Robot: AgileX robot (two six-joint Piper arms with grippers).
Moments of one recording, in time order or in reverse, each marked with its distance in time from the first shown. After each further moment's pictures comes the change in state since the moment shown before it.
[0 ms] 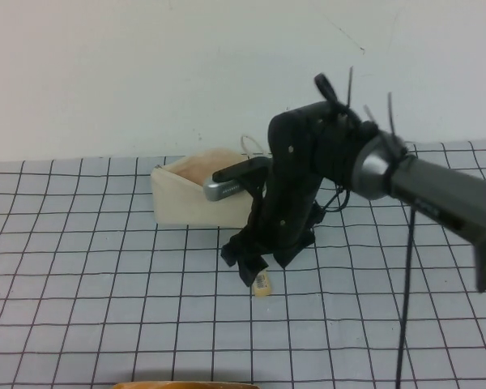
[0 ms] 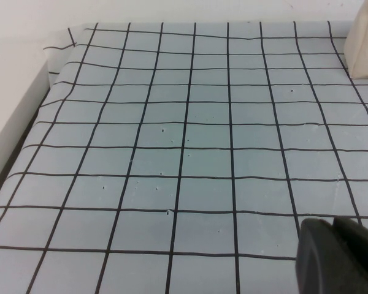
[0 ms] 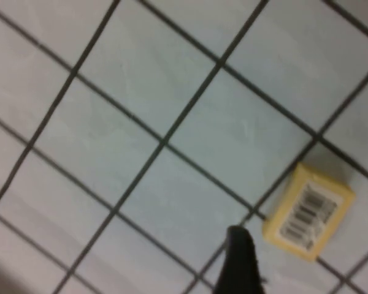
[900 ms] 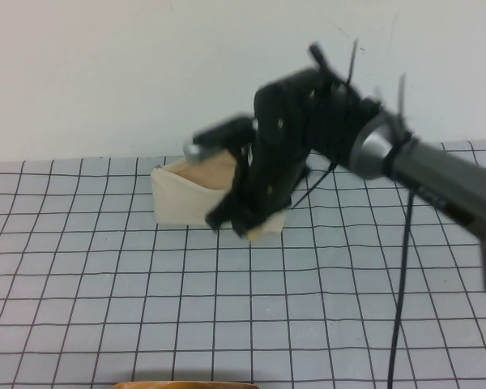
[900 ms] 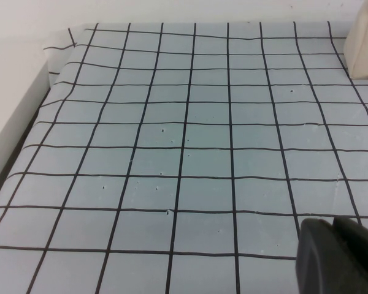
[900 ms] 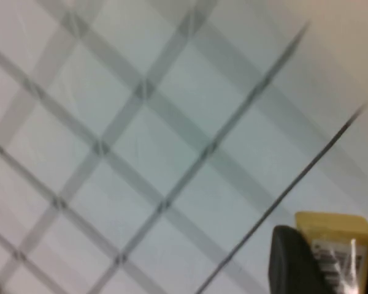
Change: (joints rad) right arm 0.033 -0.018 -0.136 -0.096 0.002 -0.001; left arm 0.000 0.000 0.000 0.000 0.000 0.000
